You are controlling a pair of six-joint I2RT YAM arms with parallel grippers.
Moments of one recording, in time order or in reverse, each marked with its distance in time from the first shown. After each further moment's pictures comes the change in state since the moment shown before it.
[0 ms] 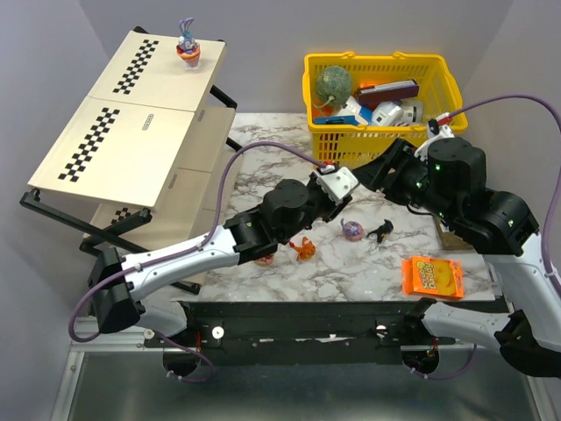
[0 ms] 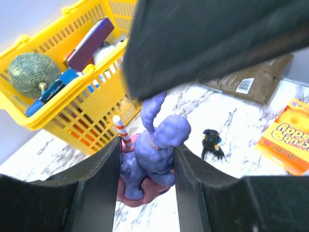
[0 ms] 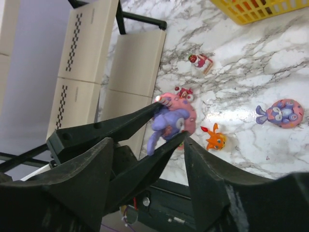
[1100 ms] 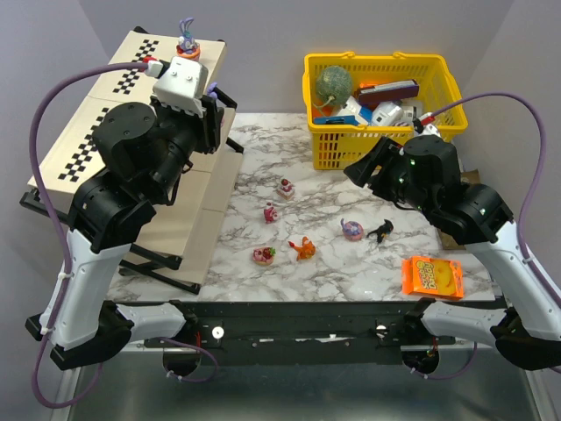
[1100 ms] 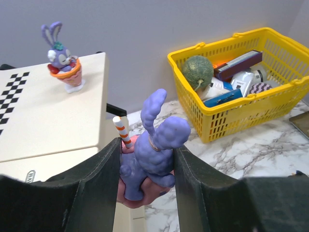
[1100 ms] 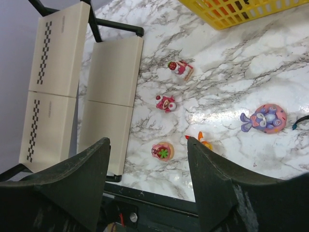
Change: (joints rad) left arm 0.409 -0.186 0.766 -0.909 -0.142 -0.113; right arm -0.002 0.040 -0.072 0.054 0.087 -0.003
